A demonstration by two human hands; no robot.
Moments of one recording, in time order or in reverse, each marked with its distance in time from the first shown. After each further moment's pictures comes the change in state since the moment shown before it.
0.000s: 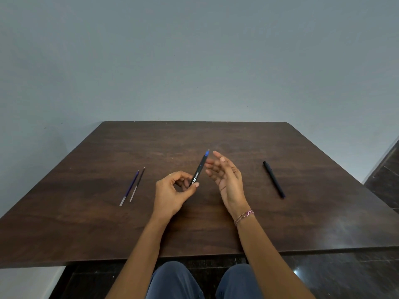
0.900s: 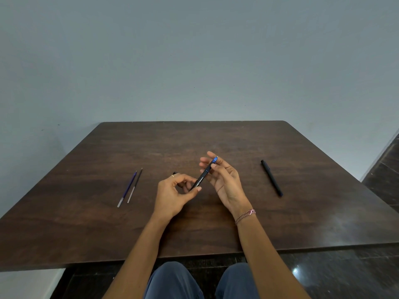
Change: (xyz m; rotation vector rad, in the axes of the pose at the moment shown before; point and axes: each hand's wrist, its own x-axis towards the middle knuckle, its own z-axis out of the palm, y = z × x) left_hand -0.001 0.002 0.002 0.060 -0.095 0.084; right_hand -0.003 -0.007 -0.001 0.058 -0.075 0.115
